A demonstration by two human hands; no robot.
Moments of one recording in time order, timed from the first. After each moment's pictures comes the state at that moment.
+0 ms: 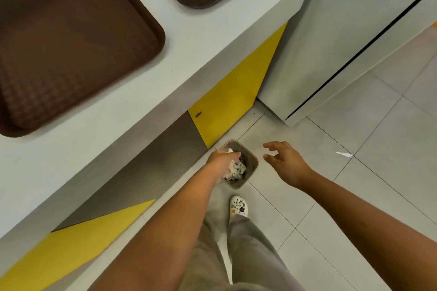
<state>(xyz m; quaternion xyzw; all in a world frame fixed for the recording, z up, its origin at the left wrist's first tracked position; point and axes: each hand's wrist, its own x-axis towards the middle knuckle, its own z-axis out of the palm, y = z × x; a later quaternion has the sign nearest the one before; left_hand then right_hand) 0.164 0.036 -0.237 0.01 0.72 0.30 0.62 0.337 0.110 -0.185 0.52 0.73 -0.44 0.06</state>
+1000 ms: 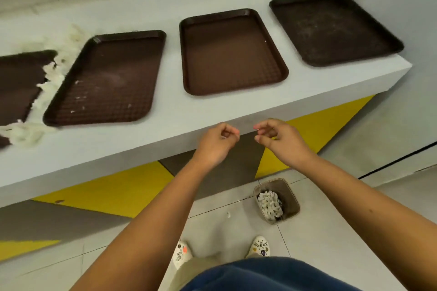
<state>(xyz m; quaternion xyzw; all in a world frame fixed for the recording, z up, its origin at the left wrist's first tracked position) 0.072 -0.133 -0.028 0.22 0.80 0.47 0.29 0.182 0.021 -0.025 0.23 0.85 -0.47 -0.07</state>
